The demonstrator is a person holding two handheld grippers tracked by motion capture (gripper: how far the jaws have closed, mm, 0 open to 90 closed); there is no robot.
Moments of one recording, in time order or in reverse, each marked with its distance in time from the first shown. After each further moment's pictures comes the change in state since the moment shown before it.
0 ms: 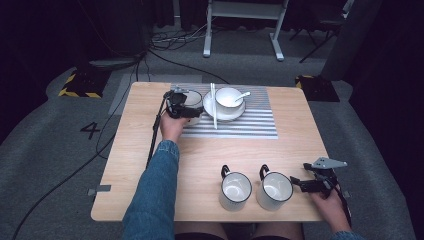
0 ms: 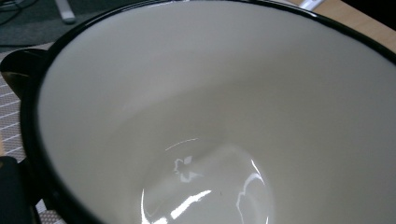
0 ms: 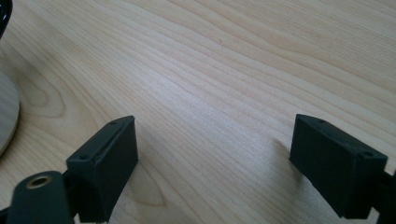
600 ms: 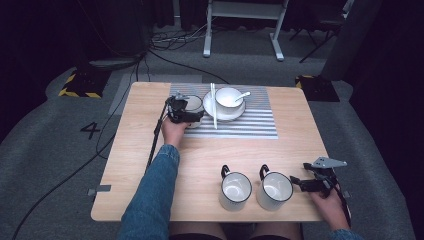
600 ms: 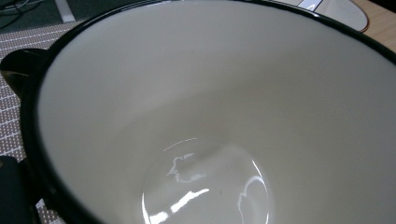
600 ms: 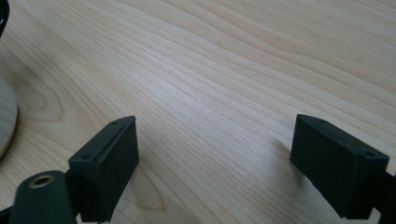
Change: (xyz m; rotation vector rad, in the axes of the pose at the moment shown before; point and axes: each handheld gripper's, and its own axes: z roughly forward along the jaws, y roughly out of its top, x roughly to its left) left arm 0.005 -0.023 0.024 -0.049 0.030 -0.014; right arm 0.000 0.001 0.001 -0.001 -0.002 0.017
